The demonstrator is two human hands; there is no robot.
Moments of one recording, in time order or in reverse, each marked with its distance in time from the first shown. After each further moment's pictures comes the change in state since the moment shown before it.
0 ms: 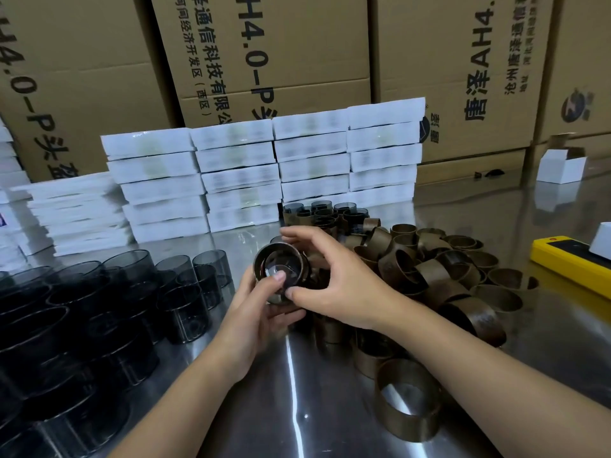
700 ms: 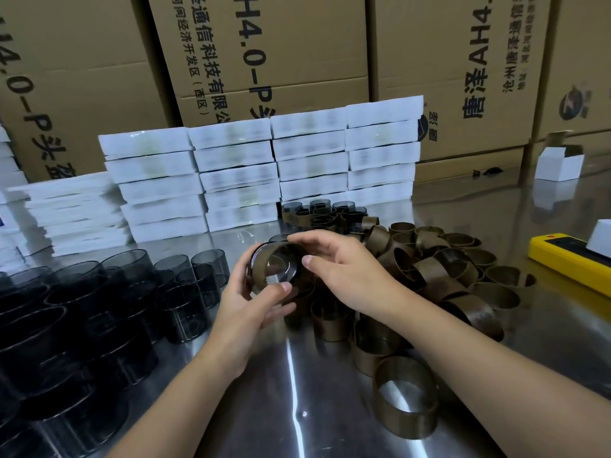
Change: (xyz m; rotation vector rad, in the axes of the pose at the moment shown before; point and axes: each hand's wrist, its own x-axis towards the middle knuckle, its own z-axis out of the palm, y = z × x) left_hand -0.004 0.003 -0.001 0.100 0.070 0.140; right_hand 0.007 0.002 -0.004 0.189 0.060 0.159
